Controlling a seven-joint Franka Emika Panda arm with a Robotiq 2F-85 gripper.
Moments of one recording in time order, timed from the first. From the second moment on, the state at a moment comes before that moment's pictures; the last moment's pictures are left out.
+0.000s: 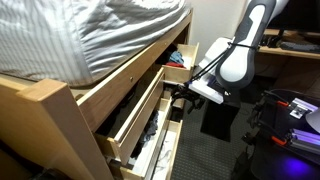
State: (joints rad) arm -0.30 0.78 0.59 -2.43 0.13 3.47 0.91
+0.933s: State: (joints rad) arm -0.29 0.90 0.63 -2.12 0.10 3.45 0.87
